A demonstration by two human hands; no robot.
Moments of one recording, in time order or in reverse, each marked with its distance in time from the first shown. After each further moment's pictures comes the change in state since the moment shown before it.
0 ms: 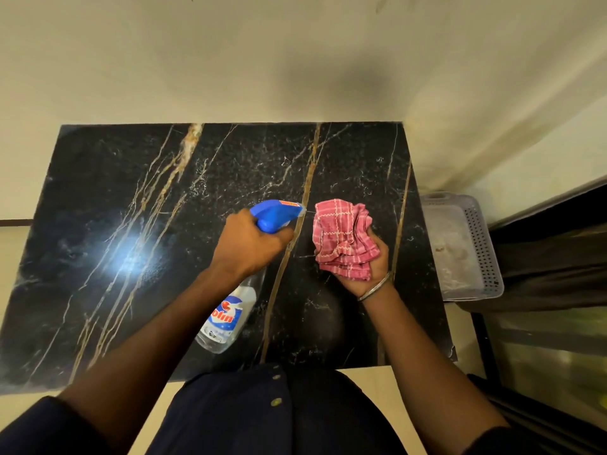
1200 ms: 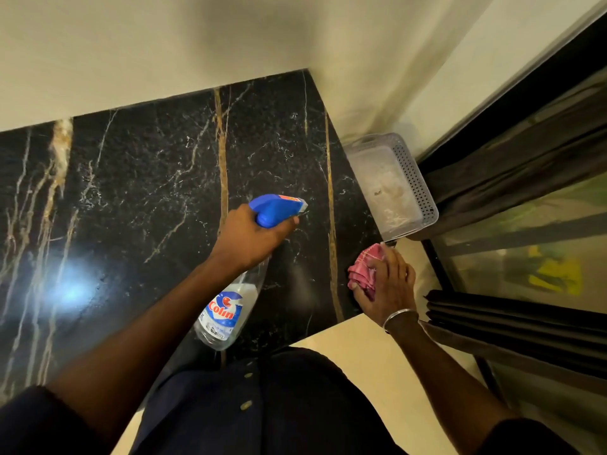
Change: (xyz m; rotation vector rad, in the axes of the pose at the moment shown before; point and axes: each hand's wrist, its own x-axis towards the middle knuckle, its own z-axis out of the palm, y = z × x) left_hand 0.006 0.027 0.097 -0.101 -0.420 0.153; right_hand -0.148 -0.020 -0.176 -2.371 0.788 -0.435
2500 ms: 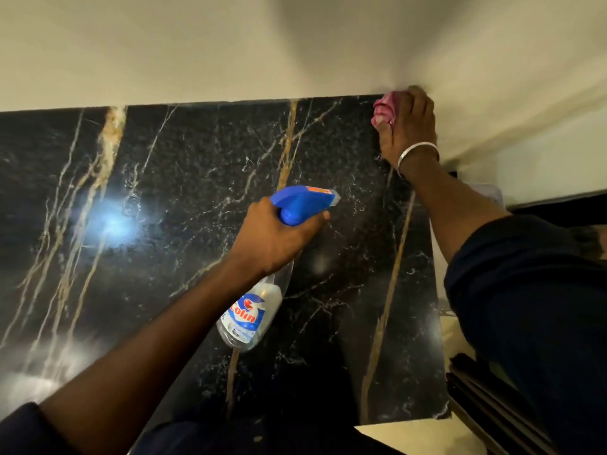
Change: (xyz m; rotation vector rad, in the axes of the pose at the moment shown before) left_hand 0.123 -0.015 -0.058 -0.089 0.242 -0.149; right_hand 0.458 -0.116 -0.028 0.037 0.039 -0.255
